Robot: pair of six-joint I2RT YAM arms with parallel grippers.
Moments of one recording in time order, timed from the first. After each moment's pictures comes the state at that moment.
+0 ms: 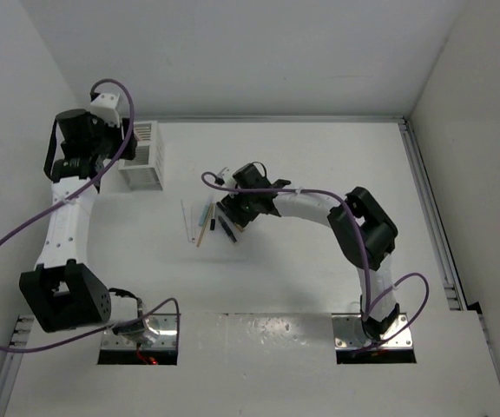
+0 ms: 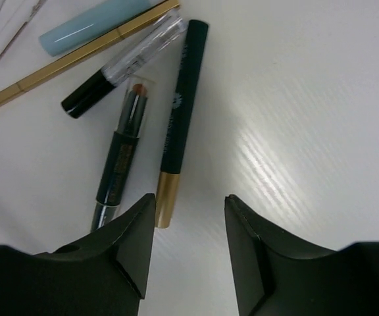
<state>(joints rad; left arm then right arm) 0.21 1.35 1.31 -0.33 0.27 0.21 0.75 2.02 1.34 -0.24 -0.08 -0.09</state>
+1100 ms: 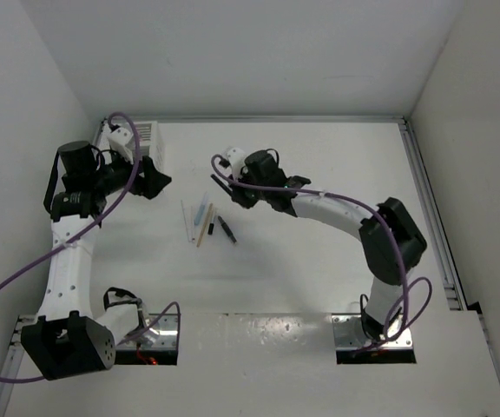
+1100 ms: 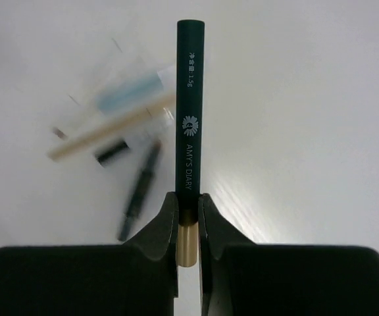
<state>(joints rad) 0.20 1.06 1.08 -0.47 0.74 0.22 0.74 1.84 1.26 -0.12 -0.09 -0.09</state>
